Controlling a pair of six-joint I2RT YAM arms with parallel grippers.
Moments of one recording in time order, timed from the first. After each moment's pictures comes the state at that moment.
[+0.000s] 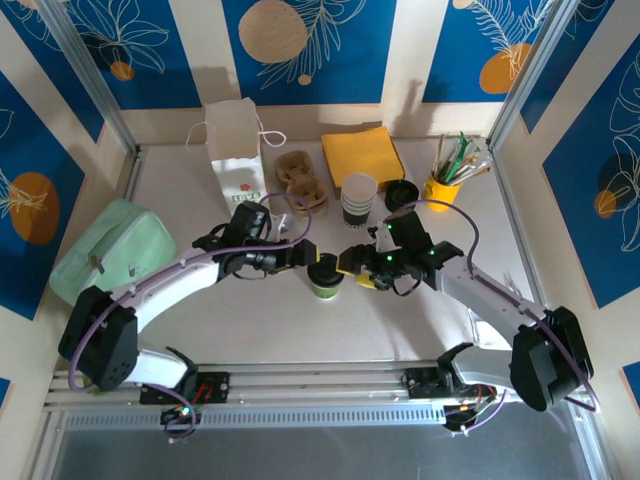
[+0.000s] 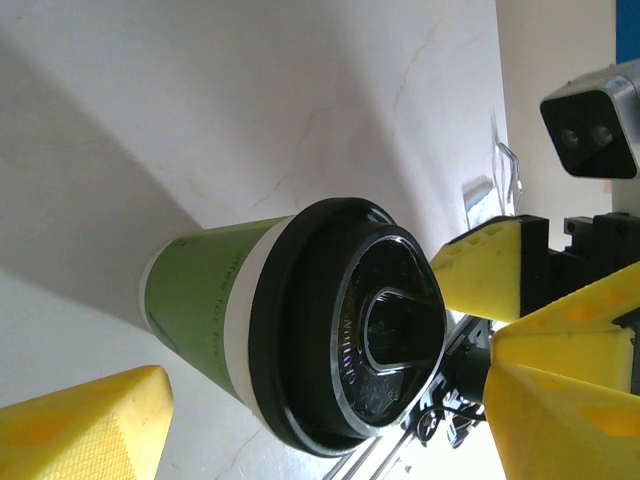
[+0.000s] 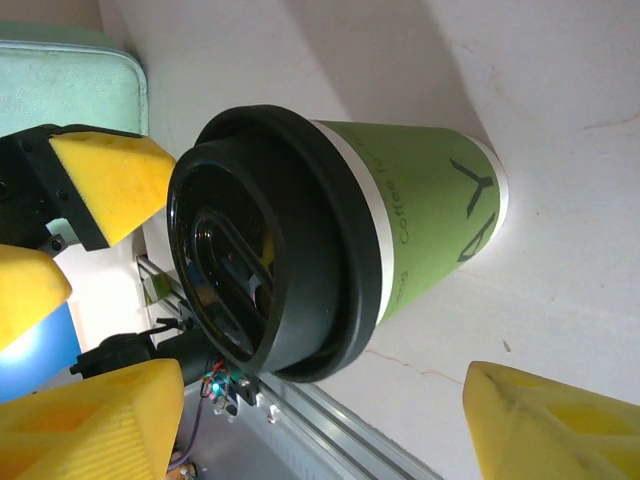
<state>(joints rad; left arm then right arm) -0.60 1.39 0.89 -0.29 0.58 -0.70 0.49 1.22 0.77 -0.47 -0.62 0.81</state>
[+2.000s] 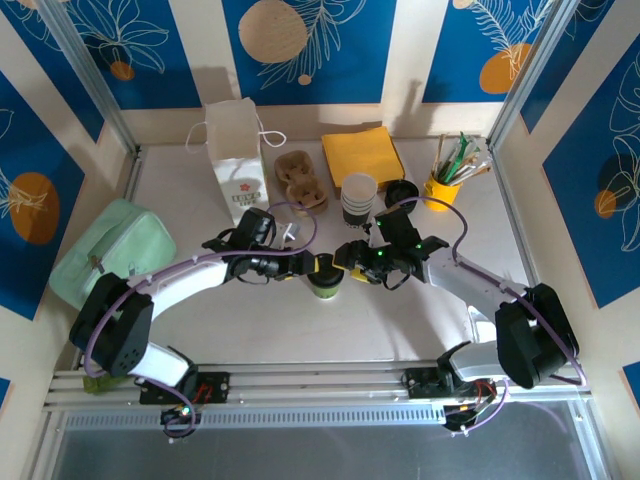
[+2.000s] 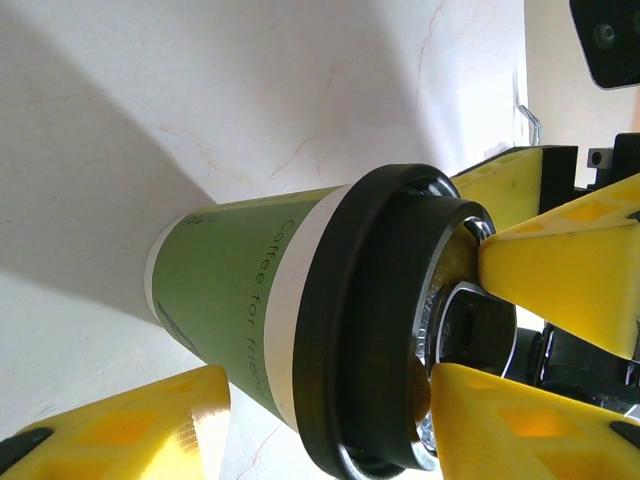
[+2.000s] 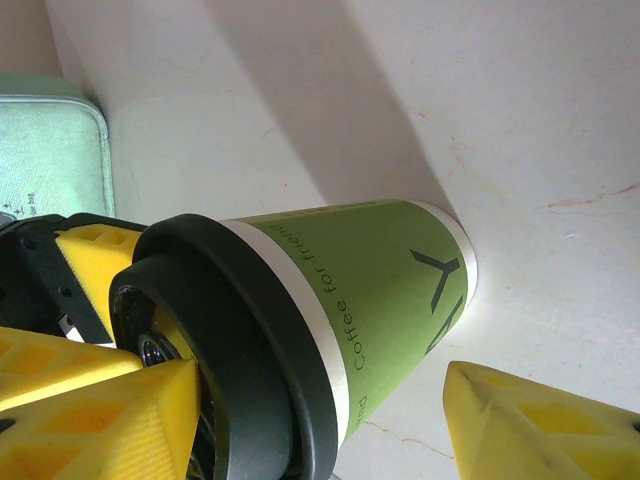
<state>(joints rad) -0.60 1.46 0.85 -0.23 0.63 -0.67 0.51 1.35 0.80 -0.38 -0.53 0.84</state>
